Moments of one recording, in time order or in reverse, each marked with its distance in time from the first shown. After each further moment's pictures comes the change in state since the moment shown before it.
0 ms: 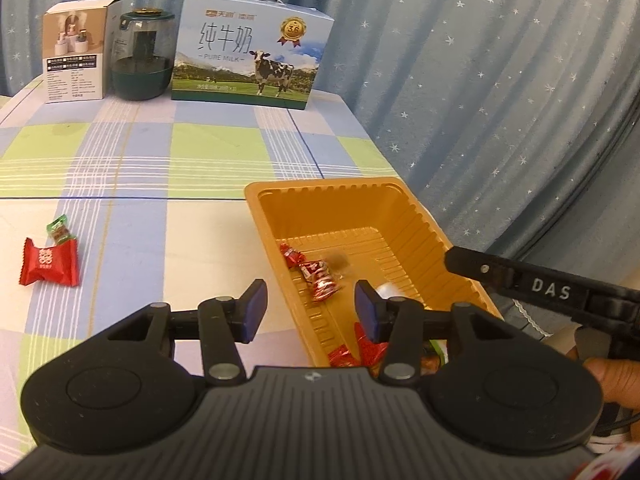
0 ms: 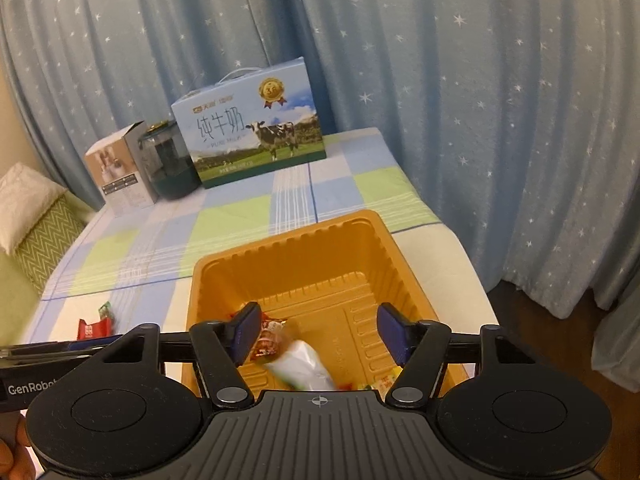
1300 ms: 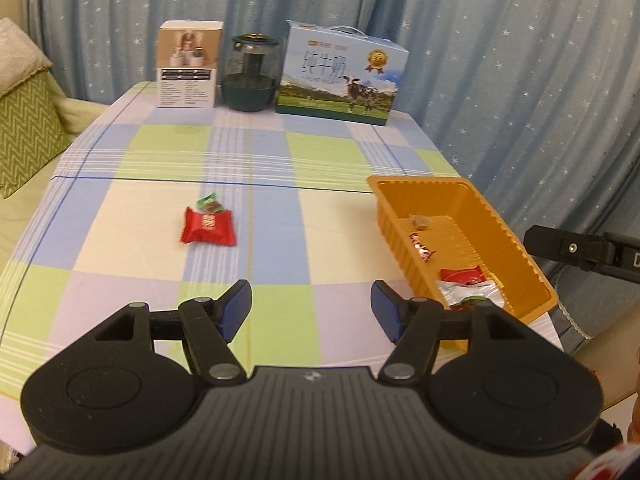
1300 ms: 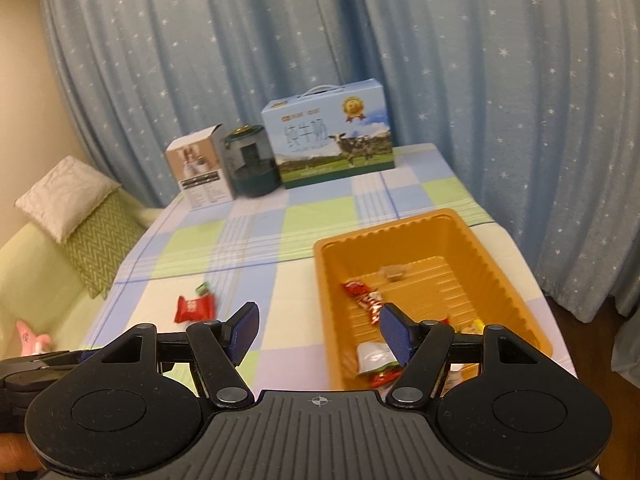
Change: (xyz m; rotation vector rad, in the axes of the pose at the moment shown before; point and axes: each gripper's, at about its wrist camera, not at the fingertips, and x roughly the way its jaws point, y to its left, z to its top) left arm -0.122 0.075 -0.046 -0.027 -0.056 0.170; right arm -0.088 0.109 -0.035 -0.059 -0.032 0.104
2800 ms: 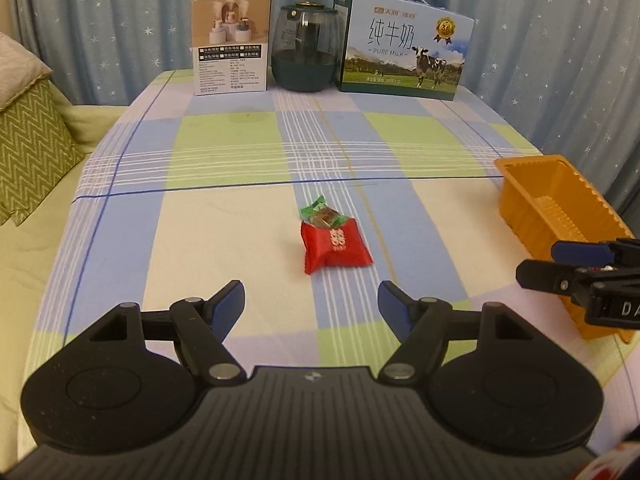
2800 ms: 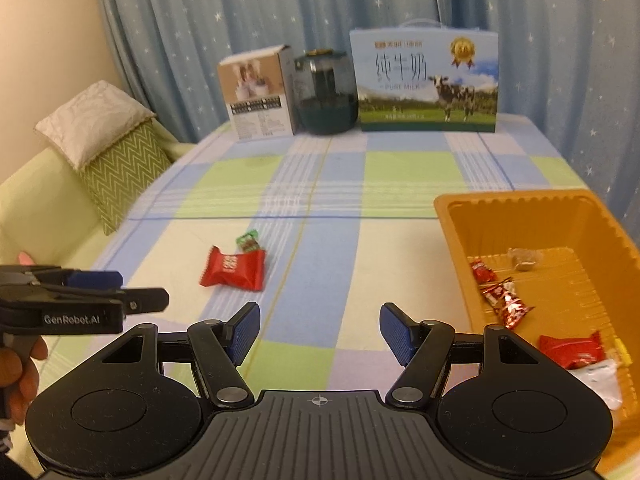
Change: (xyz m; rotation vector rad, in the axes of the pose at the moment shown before) left arm 0.096 0.129 0.027 0.106 0.051 0.046; right arm 0.165 0.069 -0.033 -0.148 0.124 0.072
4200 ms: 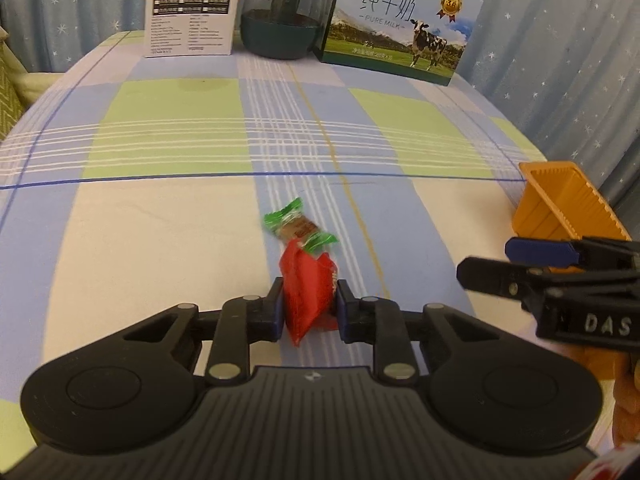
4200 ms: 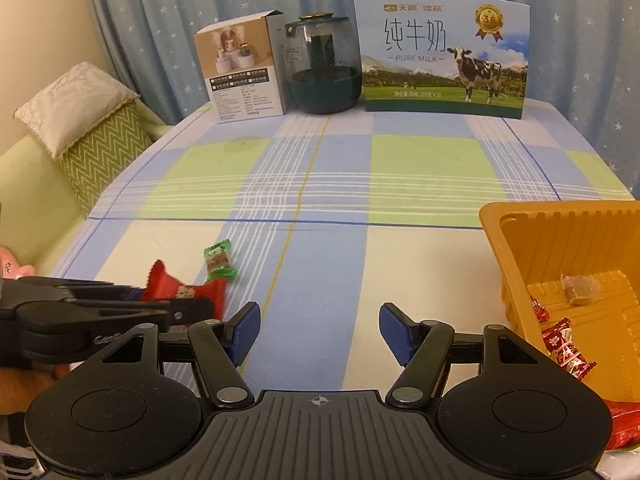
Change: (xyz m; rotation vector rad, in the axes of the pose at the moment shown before) left arm 0.087 0.005 0.021 -0.045 0.073 -0.116; right arm 0.081 -0.003 0.028 -0.001 0.047 -0.013
